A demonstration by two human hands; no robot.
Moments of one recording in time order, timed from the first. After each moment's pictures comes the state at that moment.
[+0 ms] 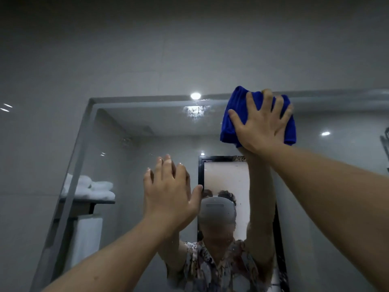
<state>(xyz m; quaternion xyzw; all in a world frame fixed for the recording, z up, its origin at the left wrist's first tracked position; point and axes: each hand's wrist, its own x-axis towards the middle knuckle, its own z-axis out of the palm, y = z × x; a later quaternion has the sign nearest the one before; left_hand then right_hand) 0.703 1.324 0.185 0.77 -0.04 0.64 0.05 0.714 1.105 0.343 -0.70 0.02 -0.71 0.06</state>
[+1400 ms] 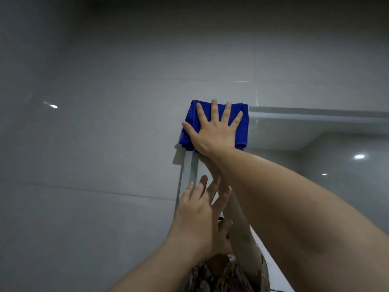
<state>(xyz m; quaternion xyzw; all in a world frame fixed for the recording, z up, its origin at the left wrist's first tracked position) 0.704 1.559 0.158 0.79 -0.18 0.58 -0.05 0.731 1.499 0.355 -0.76 -0.09 -0.64 0.00</state>
